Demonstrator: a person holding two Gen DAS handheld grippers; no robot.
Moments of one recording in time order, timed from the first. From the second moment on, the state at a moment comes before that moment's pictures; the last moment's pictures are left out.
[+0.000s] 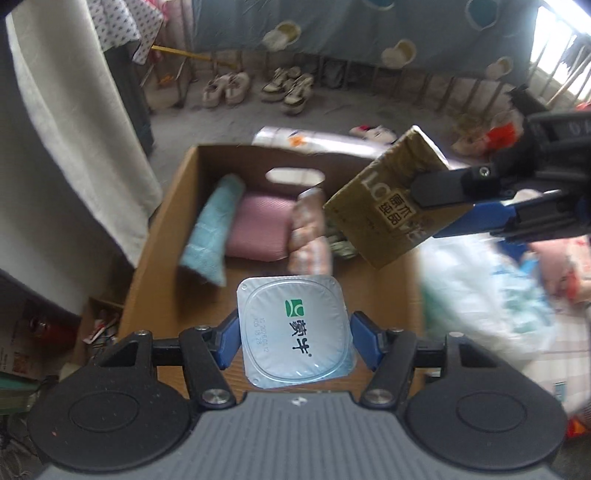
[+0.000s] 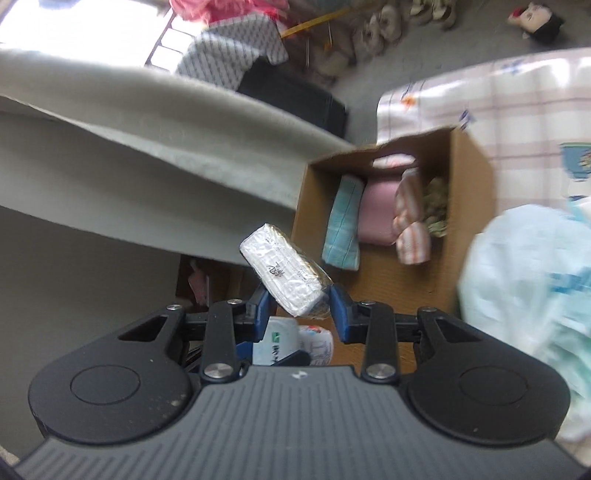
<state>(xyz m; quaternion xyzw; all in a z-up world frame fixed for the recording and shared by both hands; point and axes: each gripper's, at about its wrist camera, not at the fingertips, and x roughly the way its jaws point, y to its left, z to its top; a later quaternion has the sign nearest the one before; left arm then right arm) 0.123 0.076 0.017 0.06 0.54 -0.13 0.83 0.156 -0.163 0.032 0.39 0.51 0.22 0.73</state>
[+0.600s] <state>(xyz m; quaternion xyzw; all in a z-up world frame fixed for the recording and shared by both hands) 0.201 0.107 -0.094 0.11 0.61 -0.11 0.78 0.281 -0.047 -0.106 0.31 0.67 0.19 0.64</state>
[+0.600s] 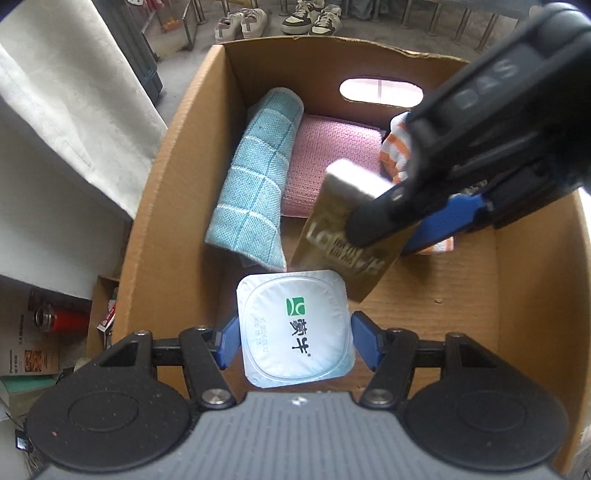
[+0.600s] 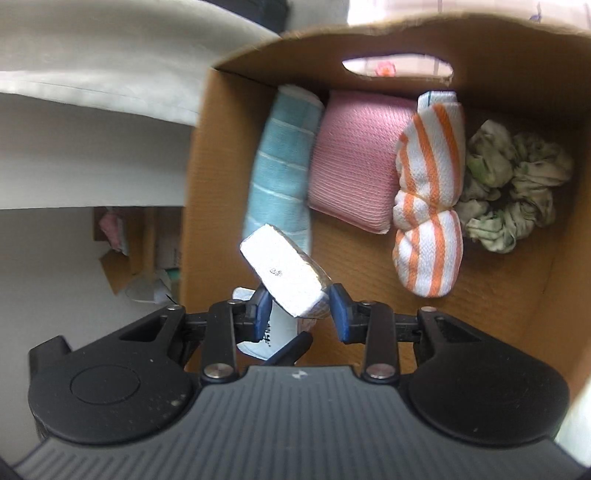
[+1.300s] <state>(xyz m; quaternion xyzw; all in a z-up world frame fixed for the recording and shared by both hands) 0.210 0.108 -0.095 0.18 0.59 -0.12 0.78 0.299 -0.042 -0.126 0.27 0.67 0.16 0.67</state>
